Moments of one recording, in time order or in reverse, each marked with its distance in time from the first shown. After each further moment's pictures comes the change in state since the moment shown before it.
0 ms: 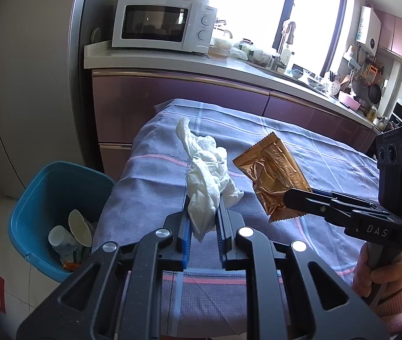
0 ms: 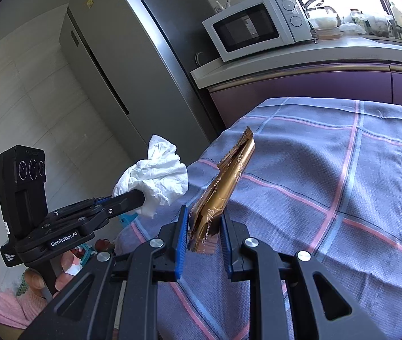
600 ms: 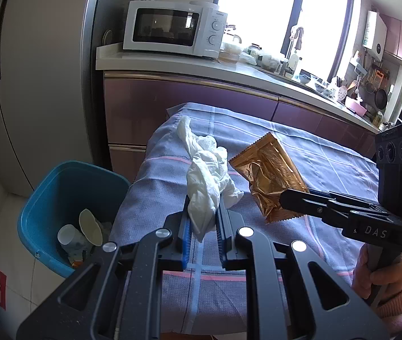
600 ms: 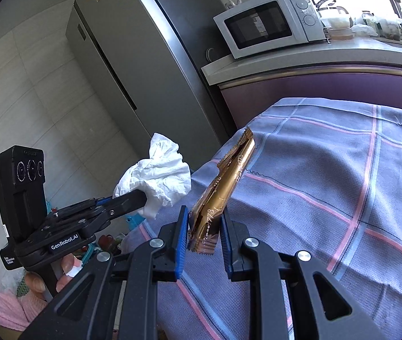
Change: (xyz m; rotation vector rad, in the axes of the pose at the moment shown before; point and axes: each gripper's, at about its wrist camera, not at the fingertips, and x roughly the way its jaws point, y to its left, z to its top) left arm -0.009 0.014 -0.001 -0.019 -0.021 0.032; right arm 0.021 0.012 0.009 -0.026 0.019 0.030
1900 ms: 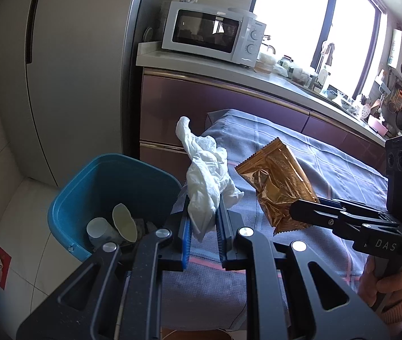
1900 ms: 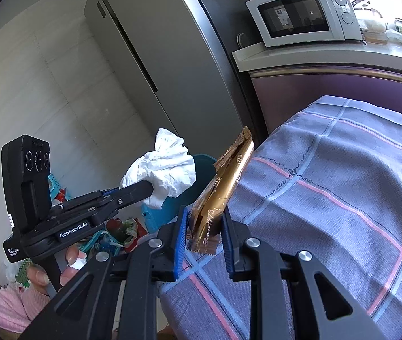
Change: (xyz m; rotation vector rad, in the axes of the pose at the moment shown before) left arm -0.014 0.056 -0.005 -0.104 -0.027 0.107; right arm 0.046 0.042 0.007 -0.087 0.074 0.067
